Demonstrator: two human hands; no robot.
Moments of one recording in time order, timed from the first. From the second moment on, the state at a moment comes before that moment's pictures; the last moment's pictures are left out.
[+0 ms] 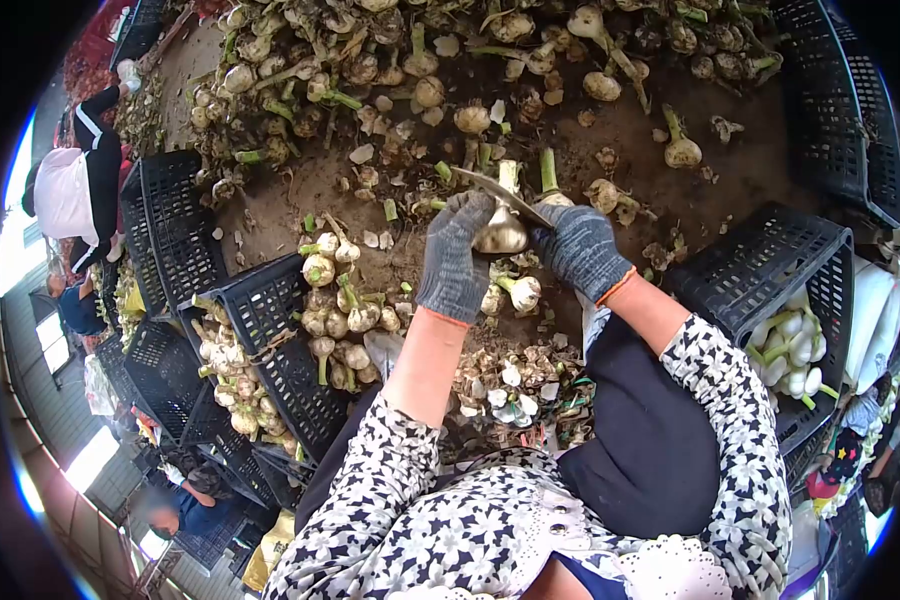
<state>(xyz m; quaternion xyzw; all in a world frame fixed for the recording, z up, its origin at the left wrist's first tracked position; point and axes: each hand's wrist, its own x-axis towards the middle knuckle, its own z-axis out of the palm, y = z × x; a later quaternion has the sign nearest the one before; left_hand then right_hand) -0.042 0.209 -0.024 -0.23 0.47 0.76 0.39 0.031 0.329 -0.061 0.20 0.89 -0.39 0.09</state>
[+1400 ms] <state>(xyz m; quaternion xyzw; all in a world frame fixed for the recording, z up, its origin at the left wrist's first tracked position) -0.114 0.241 -0.112 -0.19 0.52 0.76 0.34 -0.007 0.391 -0.062 0.24 0.92 -0.29 0.09</state>
